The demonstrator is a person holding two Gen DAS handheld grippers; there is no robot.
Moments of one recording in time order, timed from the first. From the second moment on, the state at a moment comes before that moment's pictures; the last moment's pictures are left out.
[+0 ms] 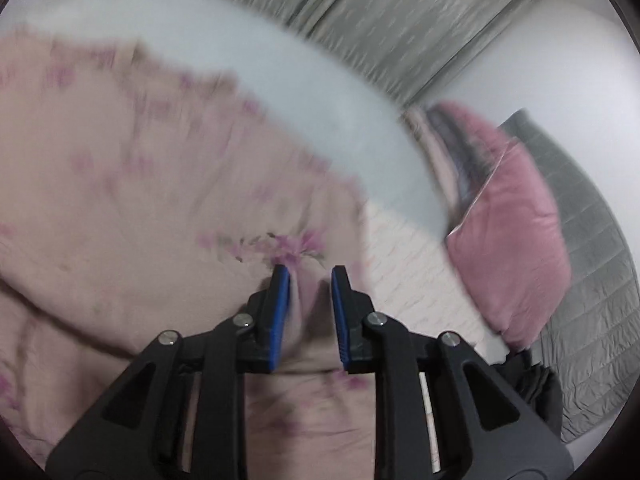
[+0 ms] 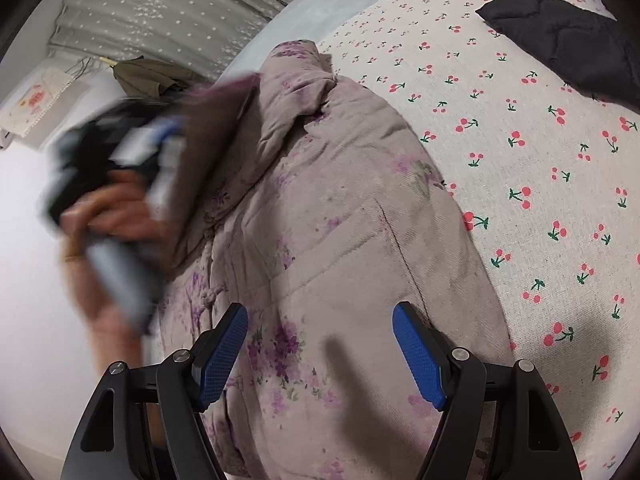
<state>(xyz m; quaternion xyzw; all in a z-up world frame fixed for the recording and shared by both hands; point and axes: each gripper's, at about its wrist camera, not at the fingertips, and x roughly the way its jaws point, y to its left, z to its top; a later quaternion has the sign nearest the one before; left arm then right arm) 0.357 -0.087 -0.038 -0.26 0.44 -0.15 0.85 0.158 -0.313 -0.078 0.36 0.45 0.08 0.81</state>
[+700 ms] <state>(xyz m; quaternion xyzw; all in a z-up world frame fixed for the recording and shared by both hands) 0.204 0.170 0.017 -0.14 0.45 0.04 0.88 0.156 -0.300 -0.062 0.29 0.44 0.05 0.85</state>
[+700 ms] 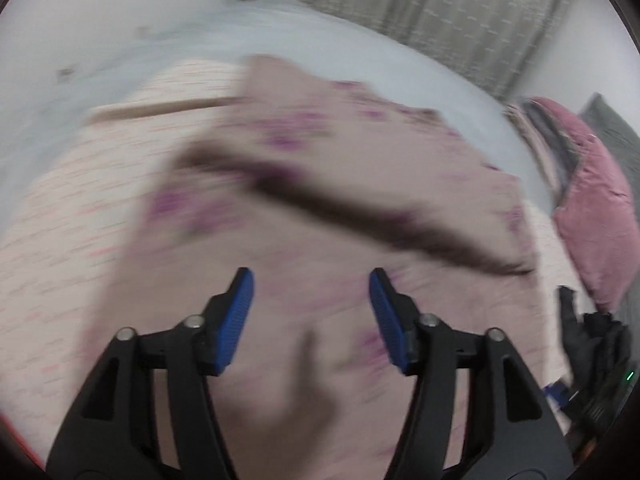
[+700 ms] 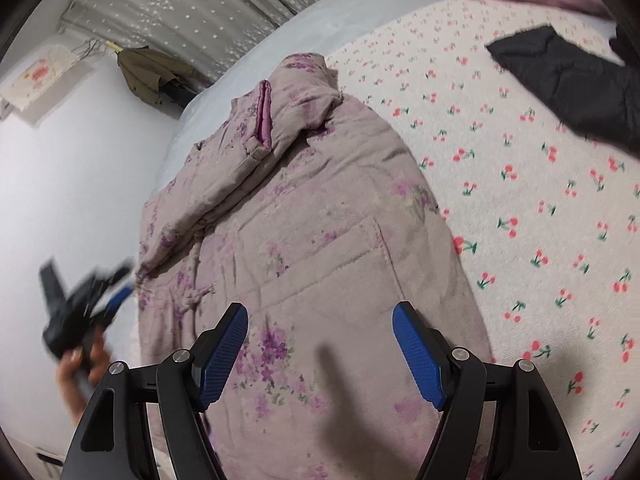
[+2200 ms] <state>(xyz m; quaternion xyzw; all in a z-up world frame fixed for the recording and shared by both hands) 0.039 0.296 -0.079 -0.26 0.47 0.02 0.84 0.025 -0.325 -0.127 0.40 0.41 0.09 0.81</state>
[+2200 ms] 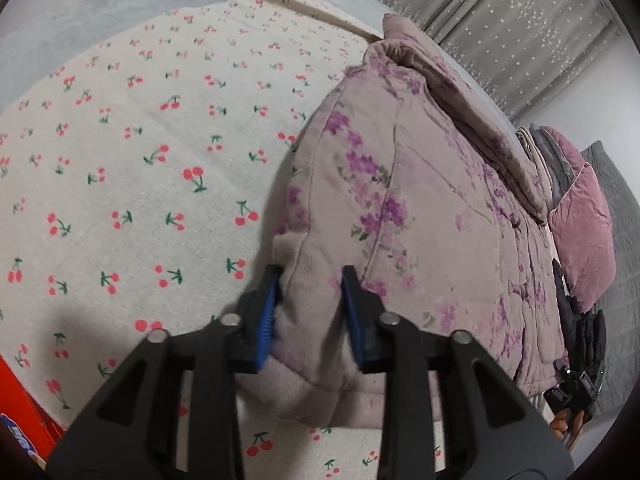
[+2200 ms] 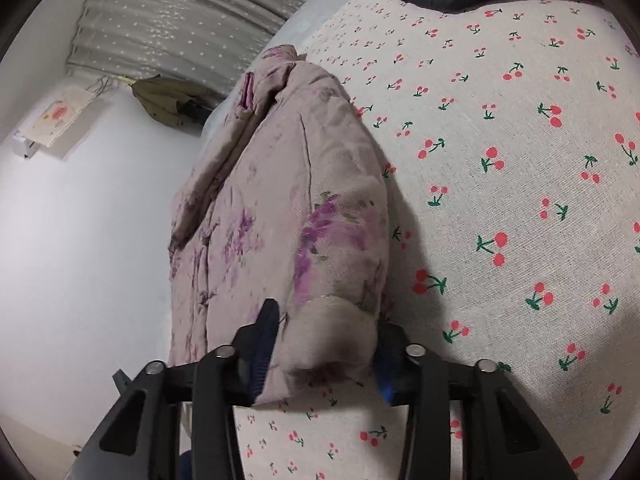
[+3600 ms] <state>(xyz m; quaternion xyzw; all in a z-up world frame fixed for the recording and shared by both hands) 0.031 0.303 -0.039 -0.34 0.43 0.03 0.84 0.023 -0.307 -0.060 0.35 0.31 0.11 0.88</state>
